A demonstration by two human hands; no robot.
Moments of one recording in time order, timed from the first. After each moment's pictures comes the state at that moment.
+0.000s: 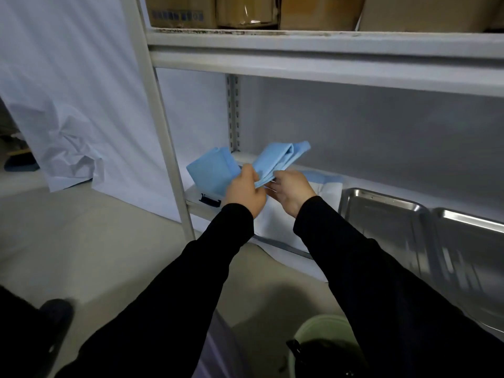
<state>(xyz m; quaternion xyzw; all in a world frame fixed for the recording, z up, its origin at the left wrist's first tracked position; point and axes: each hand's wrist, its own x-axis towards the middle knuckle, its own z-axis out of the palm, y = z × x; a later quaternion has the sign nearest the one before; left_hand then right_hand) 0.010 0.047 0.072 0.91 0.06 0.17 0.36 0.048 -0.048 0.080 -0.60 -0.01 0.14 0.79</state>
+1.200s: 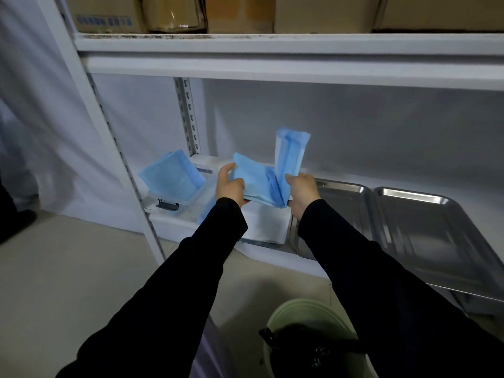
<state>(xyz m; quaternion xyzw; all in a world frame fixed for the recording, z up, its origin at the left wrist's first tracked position) 0.018 -0.022 0.076 0.61 0.15 0.06 0.78 0.032 -0.146 0.070 -0.63 0.15 -0.01 0.76</state>
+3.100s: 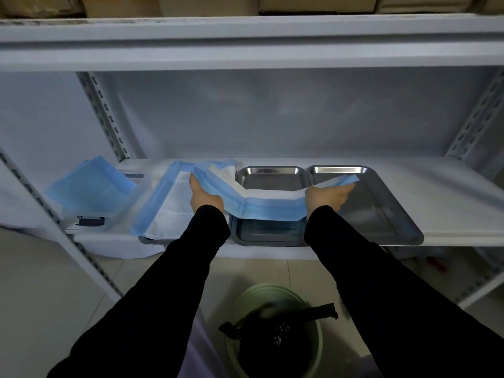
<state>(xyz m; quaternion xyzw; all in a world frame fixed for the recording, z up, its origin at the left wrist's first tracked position) 0.030 -0.104 0.030 0.77 0.17 0.06 0.62 -0.020 -0.282 0.042 -0.59 0.42 -0.24 0.65</state>
